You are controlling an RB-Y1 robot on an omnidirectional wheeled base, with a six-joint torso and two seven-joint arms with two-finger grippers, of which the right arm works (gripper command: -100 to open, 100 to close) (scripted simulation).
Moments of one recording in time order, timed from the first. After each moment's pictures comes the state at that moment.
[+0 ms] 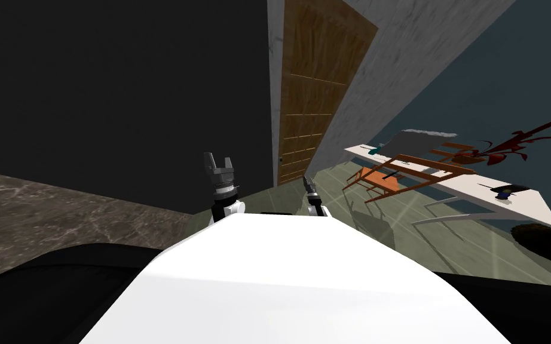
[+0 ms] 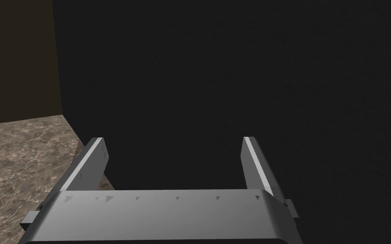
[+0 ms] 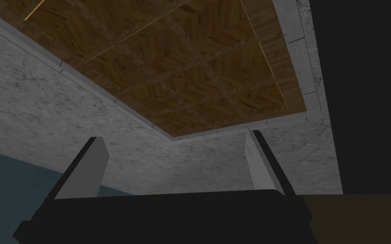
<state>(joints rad) 0.19 -0.10 -0.09 -1.39 0.26 -0.66 0.62</state>
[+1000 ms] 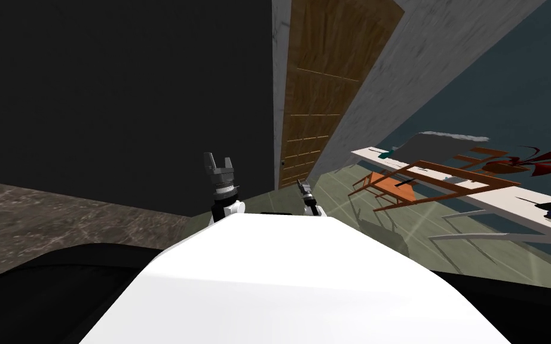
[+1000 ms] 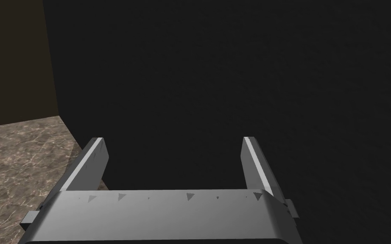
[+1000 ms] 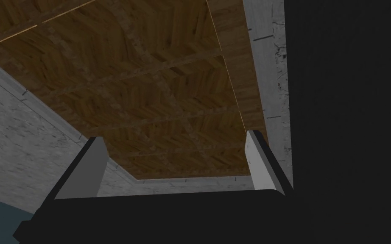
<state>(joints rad) 0.10 -0.08 -0.10 -1.16 0.36 -0.73 0.82</state>
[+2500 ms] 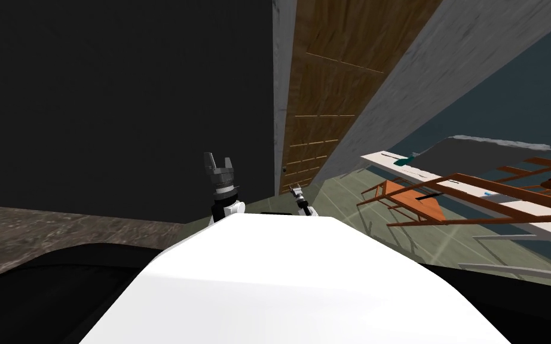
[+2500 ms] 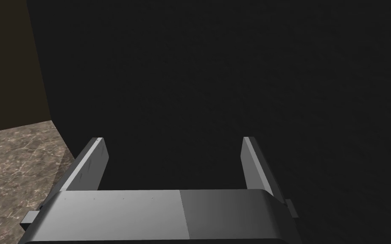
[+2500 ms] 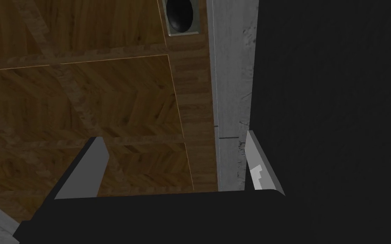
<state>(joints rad) -0.03 -0.02 -0.10 -0.83 0.49 -0.83 1.11</state>
